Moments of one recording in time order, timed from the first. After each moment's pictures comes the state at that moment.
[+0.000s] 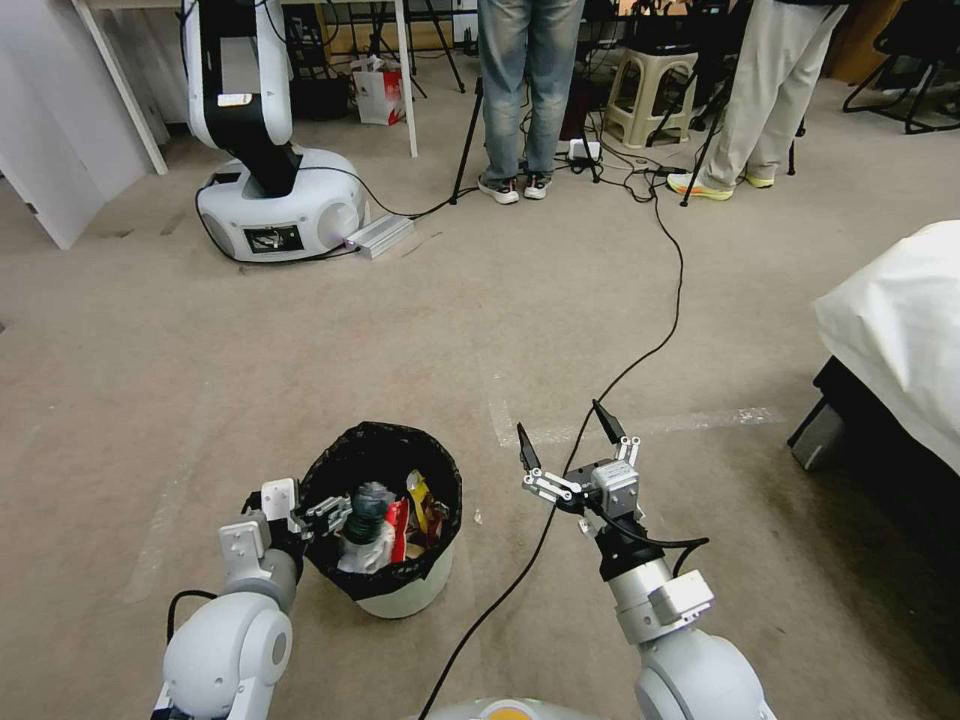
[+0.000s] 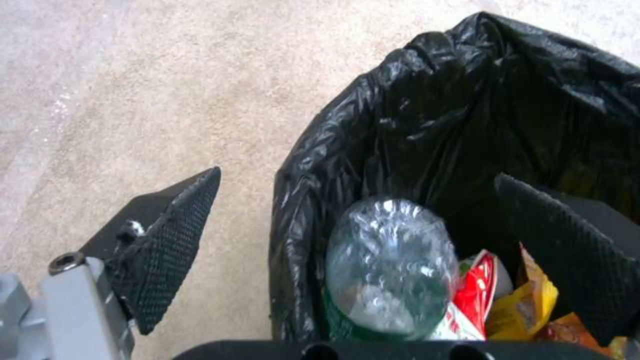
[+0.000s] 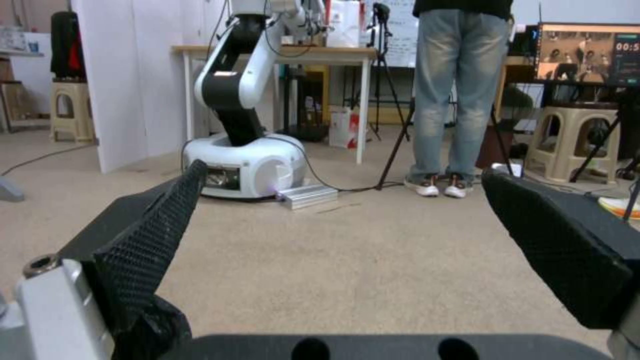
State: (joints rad) left arm 1.55 -1.43 -0.63 -2.11 -0.32 0.59 -0.17; right arm -1.59 1.31 0.22 2.13 0.02 0.20 0.04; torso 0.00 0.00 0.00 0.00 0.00
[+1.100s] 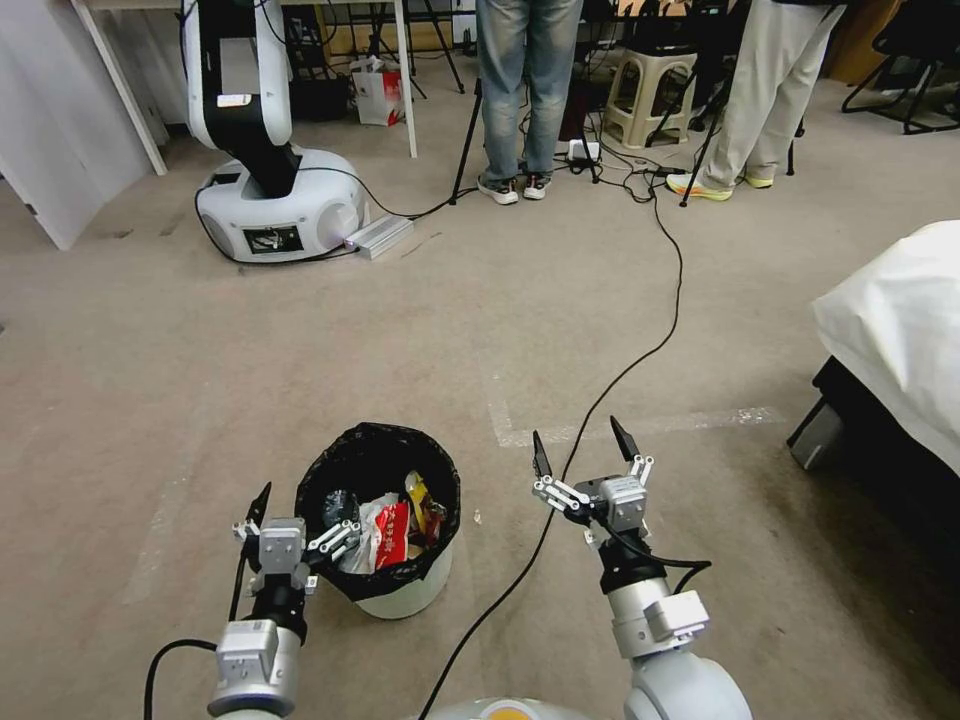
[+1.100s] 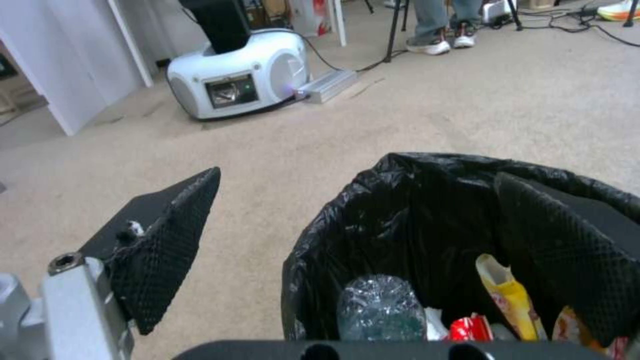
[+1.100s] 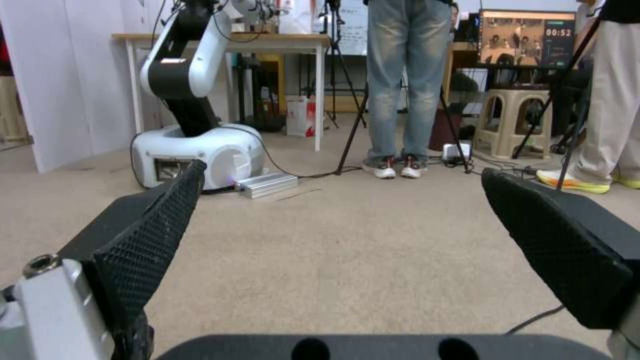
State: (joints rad) left arm 1.86 -1.48 -0.56 -2.18 0.07 -0.06 -0.13; right arm -1.63 1.40 0.23 2.09 -0.05 0.23 0.13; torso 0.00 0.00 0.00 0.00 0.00
